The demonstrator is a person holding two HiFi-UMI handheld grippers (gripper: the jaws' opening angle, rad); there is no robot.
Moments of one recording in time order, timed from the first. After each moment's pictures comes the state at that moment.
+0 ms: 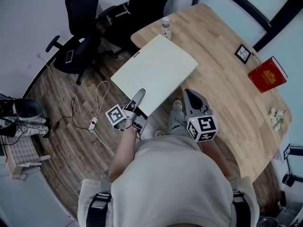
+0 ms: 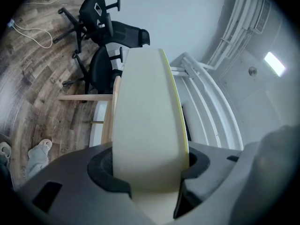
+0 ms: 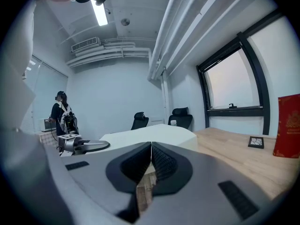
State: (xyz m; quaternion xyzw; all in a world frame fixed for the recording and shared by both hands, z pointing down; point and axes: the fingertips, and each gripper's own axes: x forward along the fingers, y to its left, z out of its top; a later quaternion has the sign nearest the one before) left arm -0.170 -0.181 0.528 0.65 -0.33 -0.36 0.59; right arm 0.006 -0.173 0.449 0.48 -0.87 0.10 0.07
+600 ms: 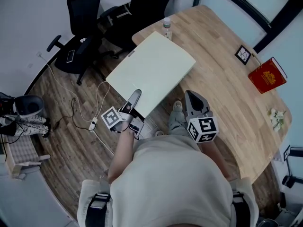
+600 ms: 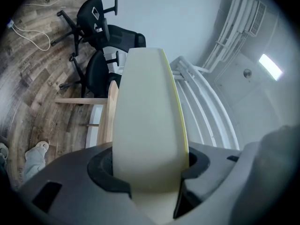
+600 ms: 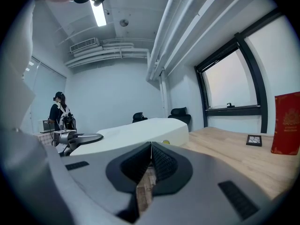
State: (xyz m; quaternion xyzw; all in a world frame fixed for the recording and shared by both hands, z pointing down) left arm -0.186 -0.168 0.502 0.65 -0.33 -0.37 0.57; right arm 0.010 -0.166 0.451 0.49 -0.86 0.10 0.06
